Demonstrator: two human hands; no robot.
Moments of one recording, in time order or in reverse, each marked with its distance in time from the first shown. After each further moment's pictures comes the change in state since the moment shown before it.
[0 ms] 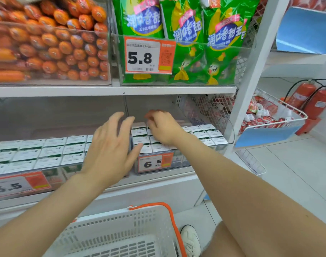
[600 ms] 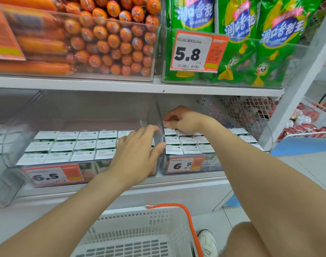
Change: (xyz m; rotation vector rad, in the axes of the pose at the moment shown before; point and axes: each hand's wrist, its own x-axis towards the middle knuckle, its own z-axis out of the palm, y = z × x) left_hand -0.007 -0.028 0.006 -0.230 -0.228 -0.174; right_hand 0.046 -0.013 -0.005 0.095 -0.325 -0.011
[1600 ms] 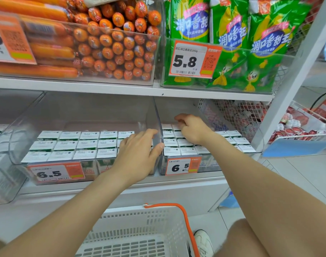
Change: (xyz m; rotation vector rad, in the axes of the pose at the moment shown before) left_hand -0.002 0.008 0.000 -0.108 -0.050 -0.057; right_hand -0.036 0.013 0.012 0.000 0.222 0.159
